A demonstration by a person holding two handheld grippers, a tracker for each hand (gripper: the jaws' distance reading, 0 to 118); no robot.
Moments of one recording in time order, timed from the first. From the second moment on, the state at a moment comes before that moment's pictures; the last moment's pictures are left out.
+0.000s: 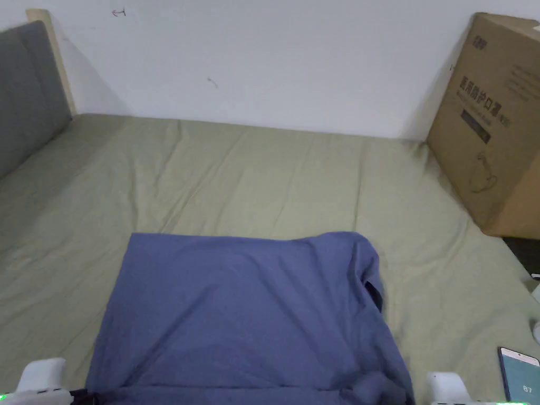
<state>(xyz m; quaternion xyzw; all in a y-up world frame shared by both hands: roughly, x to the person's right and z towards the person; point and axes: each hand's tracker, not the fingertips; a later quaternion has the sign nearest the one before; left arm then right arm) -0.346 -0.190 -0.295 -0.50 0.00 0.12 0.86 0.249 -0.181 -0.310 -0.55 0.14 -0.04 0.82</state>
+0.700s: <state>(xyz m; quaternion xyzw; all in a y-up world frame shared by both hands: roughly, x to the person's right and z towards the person) -0.249 -0.076 -0.154 -0.32 -0.05 0.12 0.94 0.220 -0.106 -0.195 -0.36 0.11 -0.06 0.92</state>
